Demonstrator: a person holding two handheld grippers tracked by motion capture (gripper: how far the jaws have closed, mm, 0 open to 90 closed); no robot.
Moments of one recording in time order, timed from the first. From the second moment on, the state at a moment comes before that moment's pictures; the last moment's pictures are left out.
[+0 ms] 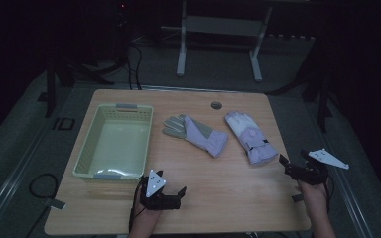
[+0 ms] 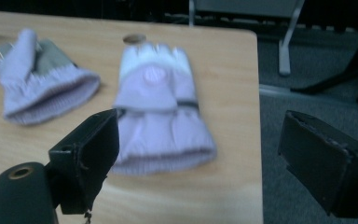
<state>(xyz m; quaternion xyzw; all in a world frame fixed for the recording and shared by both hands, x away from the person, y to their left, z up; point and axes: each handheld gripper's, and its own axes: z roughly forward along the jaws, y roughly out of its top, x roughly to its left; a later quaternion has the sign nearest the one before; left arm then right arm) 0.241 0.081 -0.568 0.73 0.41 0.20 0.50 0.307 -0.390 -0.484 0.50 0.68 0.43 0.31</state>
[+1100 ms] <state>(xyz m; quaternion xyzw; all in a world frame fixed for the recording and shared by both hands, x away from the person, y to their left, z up) 0.241 0.080 -0.568 0.74 0.40 0.20 0.50 0.371 -0.298 -0.373 0.39 0.75 0.46 0.27</state>
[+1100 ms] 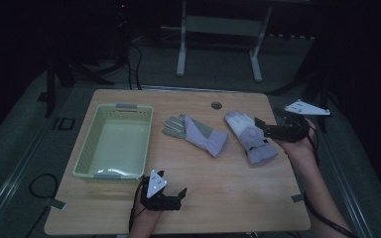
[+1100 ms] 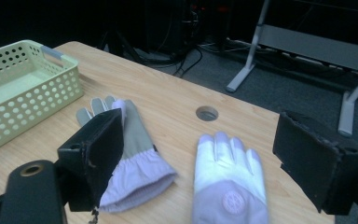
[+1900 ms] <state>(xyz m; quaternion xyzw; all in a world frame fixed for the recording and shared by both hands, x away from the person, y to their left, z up) 0.241 0.081 -0.568 0.74 0.40 0.20 0.50 0.420 -0.223 -0.421 0.35 0.82 0.41 0.19</state>
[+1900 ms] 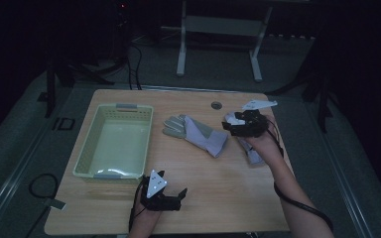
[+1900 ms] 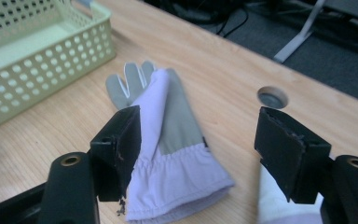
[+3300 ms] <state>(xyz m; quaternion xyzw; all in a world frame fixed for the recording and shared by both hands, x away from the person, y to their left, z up) 0.241 0.081 -0.568 0.74 0.40 0.19 0.51 0.499 -0.158 -0.535 0.28 0.91 0.29 0.11</state>
